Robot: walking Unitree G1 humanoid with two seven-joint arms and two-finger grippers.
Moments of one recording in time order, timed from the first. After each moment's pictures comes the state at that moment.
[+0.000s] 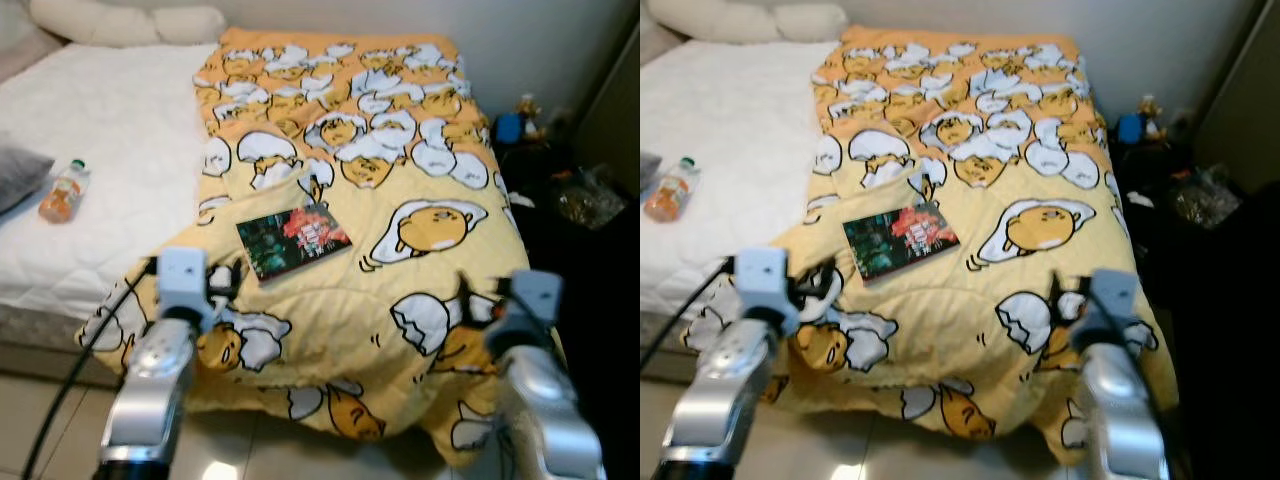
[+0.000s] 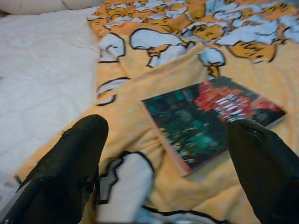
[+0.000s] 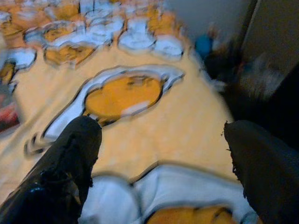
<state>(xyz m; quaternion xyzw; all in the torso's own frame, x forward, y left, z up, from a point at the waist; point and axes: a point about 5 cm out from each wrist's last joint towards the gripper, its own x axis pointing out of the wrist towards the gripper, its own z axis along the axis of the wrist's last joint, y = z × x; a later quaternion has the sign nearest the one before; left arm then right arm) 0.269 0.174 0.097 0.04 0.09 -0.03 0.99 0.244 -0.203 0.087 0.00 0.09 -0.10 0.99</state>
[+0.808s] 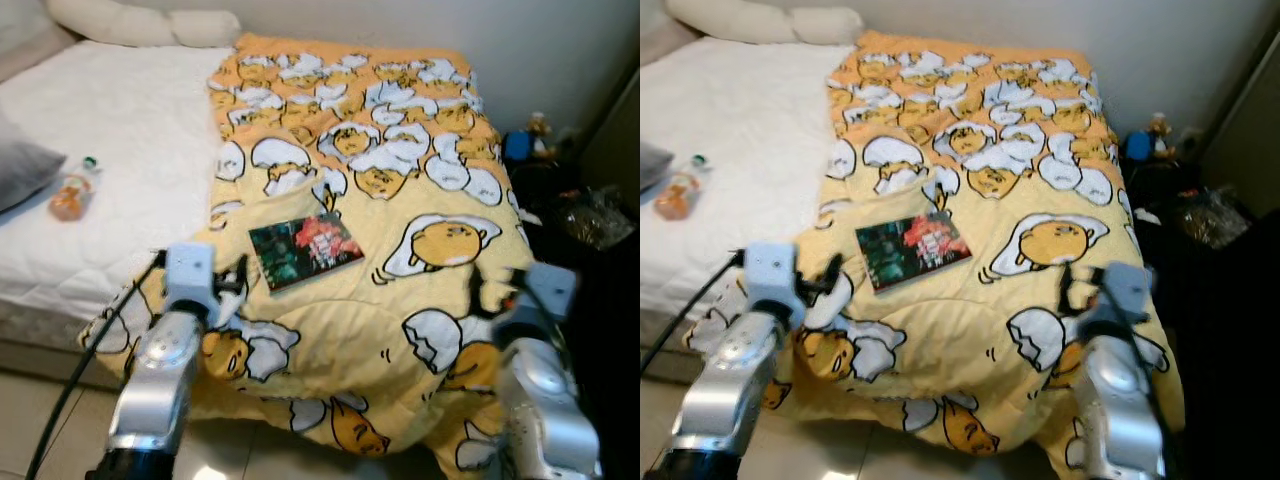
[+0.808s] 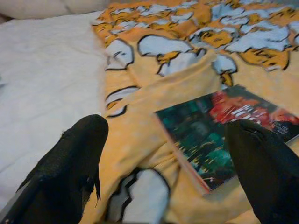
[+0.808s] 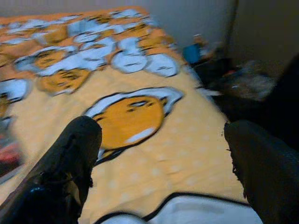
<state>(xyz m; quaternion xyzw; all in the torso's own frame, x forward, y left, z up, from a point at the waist) 0.279 0.171 0.101 0.06 0.08 -0.03 0.99 0.249 -0.209 0.093 0.05 0.08 -0.16 0.98</state>
